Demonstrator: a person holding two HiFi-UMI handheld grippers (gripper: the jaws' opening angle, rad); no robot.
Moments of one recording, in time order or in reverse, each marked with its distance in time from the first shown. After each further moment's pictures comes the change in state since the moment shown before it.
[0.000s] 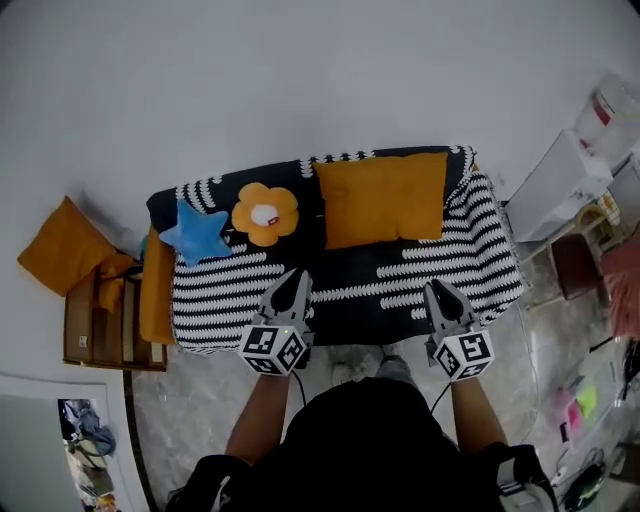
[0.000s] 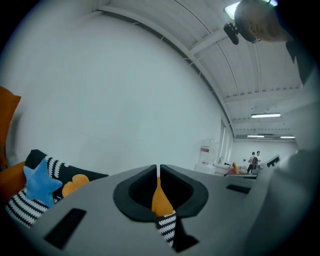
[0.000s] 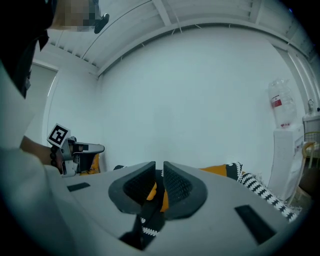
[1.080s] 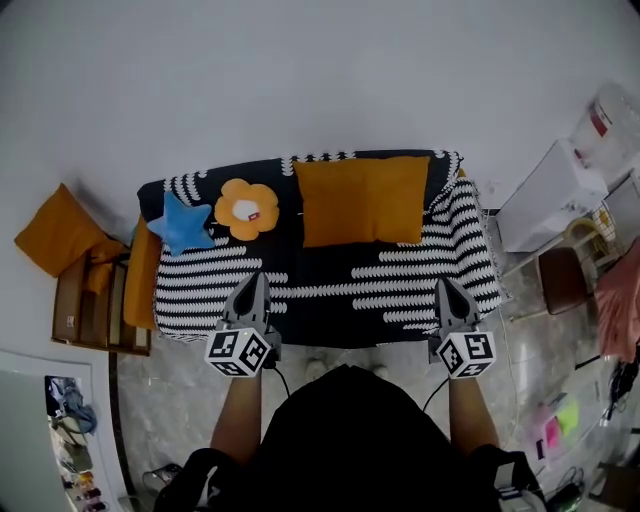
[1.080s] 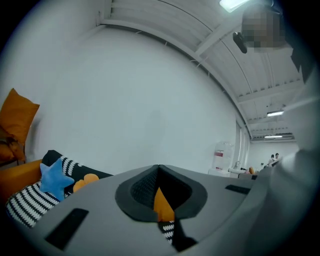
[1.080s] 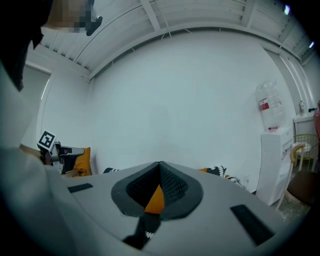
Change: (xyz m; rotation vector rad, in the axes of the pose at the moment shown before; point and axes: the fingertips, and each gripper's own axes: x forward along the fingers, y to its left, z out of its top) left arm -0.008 -0.023 0.002 -0.025 -0.055 0.176; right arm -0.045 -0.118 0.025 0.029 -0.022 -0.072
